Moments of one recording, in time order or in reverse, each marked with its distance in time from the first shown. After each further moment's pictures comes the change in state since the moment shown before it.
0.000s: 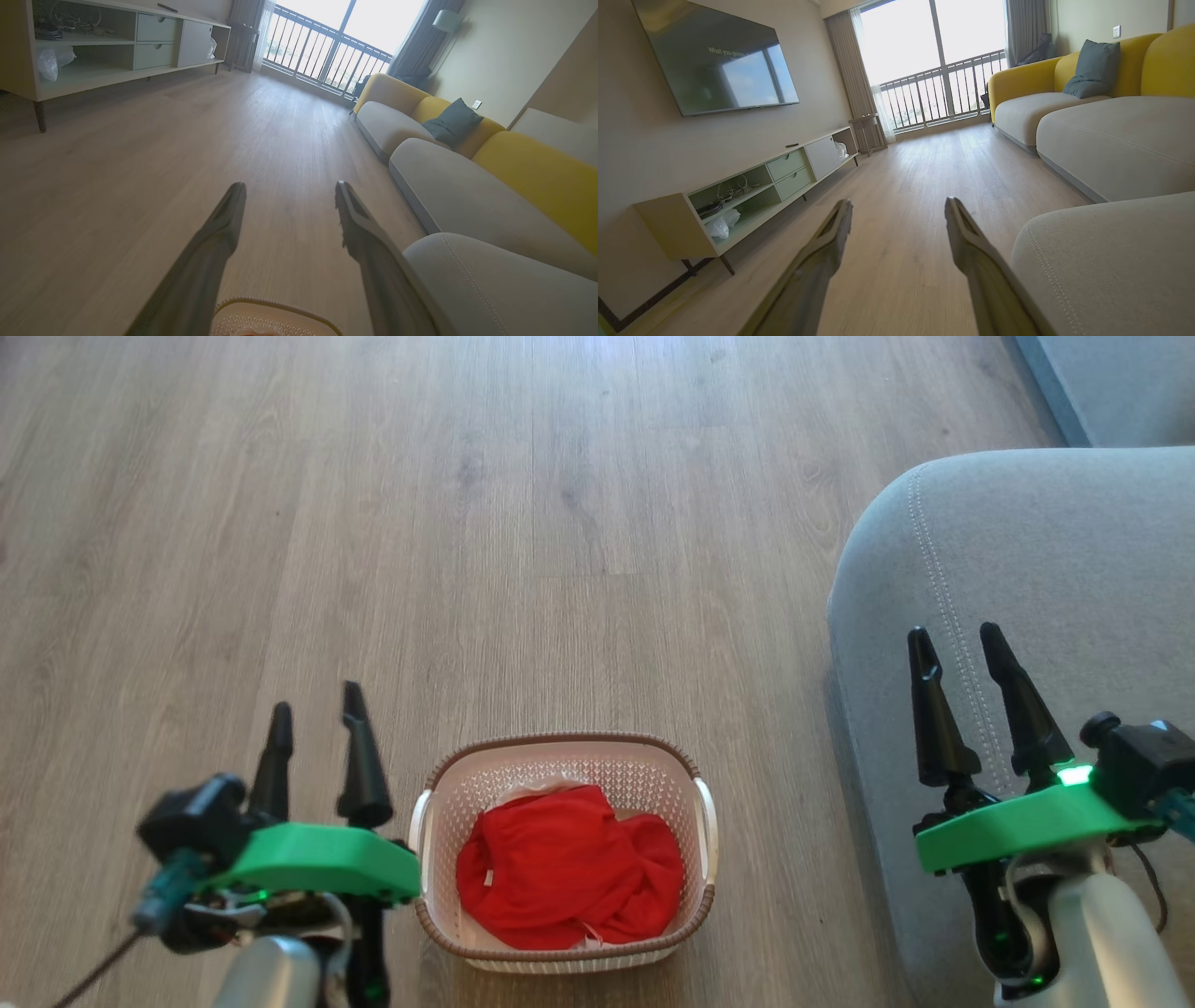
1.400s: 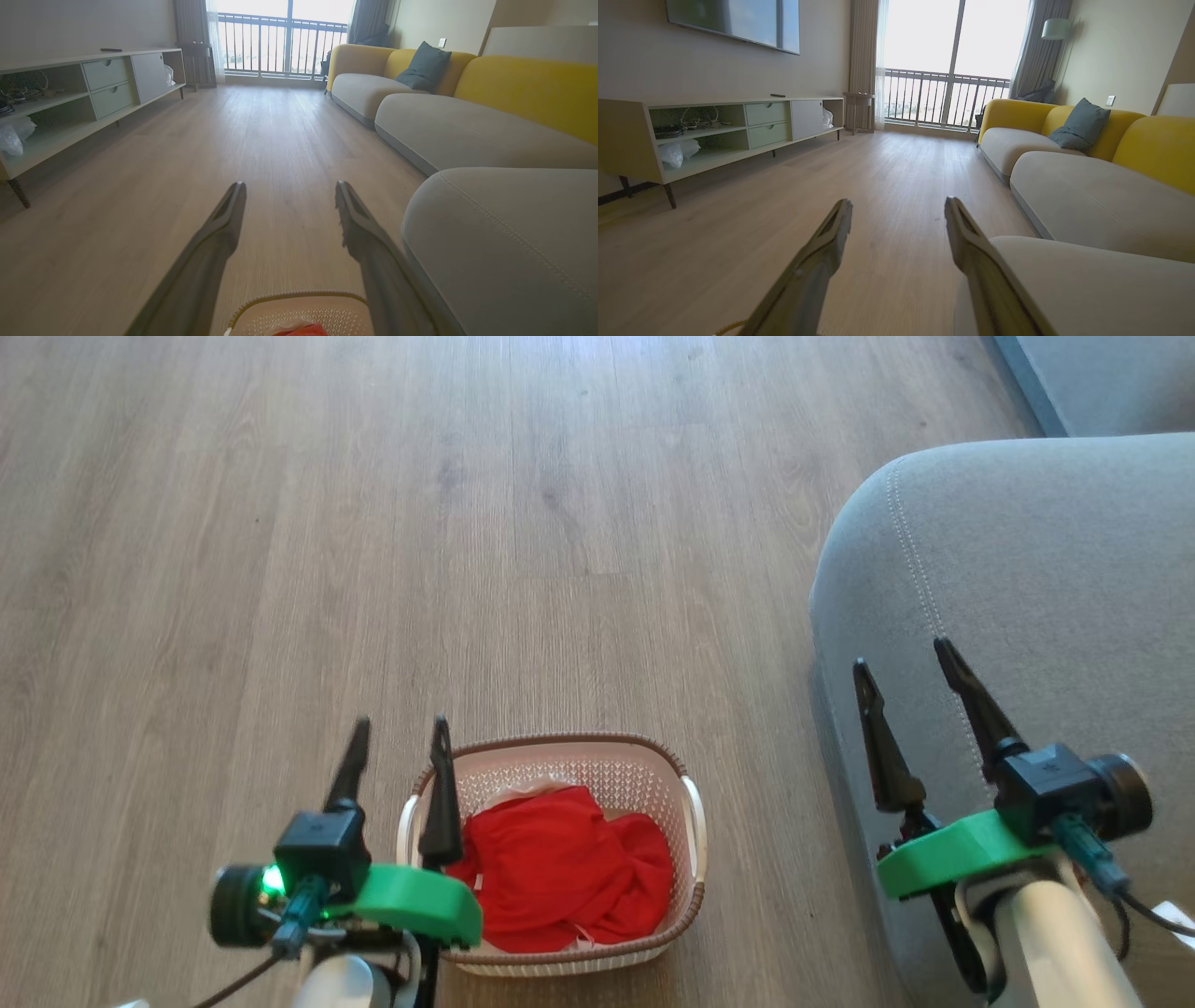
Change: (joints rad) left arm -0.014 0.014 -0.125 0.114 0.257 -0.023 -0.103; right arm -0.012 0.004 0.042 0.073 -0.363 0.000 -0.103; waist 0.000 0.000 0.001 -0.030
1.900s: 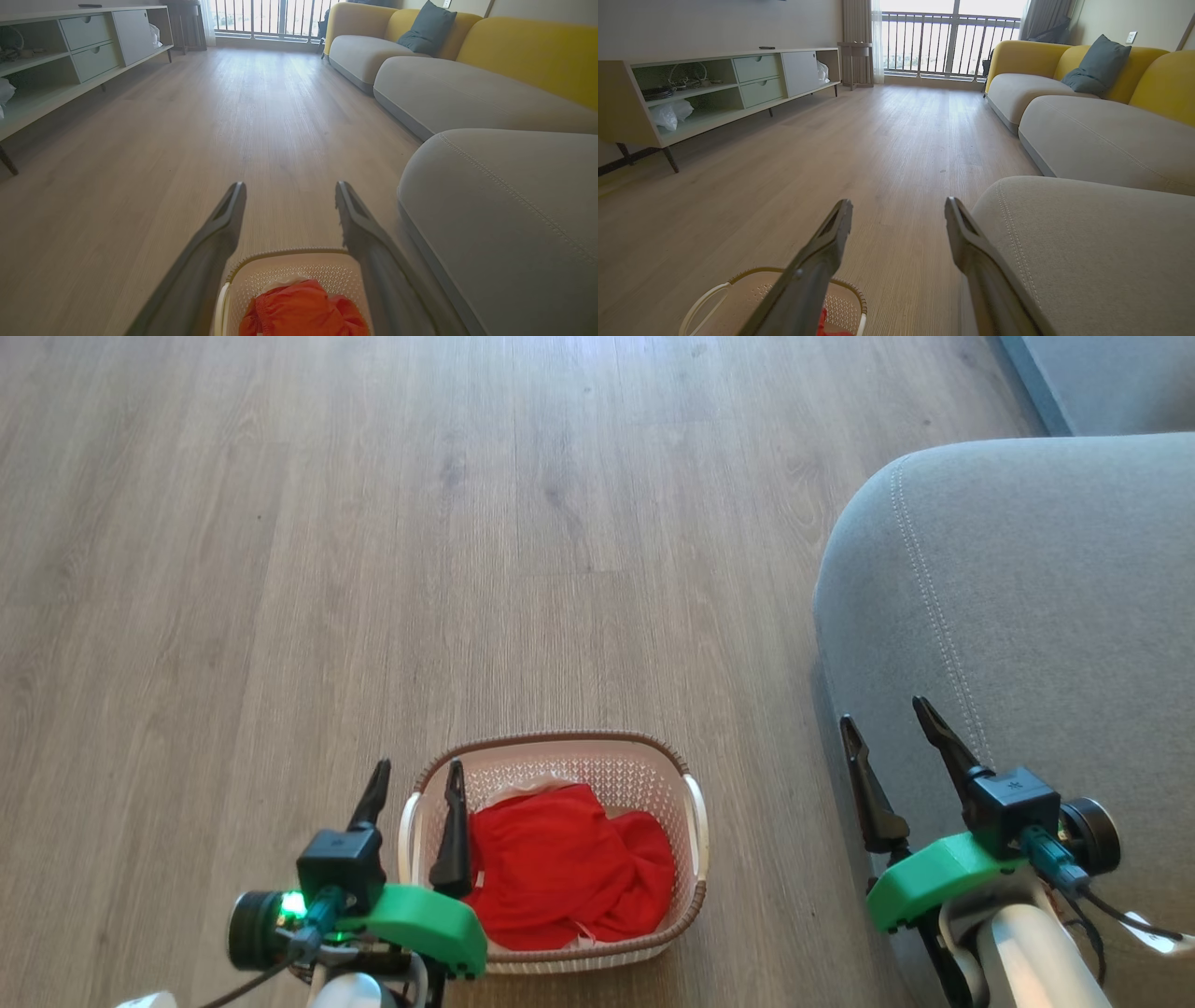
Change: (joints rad) left arm 0.004 0.000 -0.015 0.138 -0.038 -0.042 0.000; right arm -0.004 0.005 0.000 0.194 0.026 0.000 0.000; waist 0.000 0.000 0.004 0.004
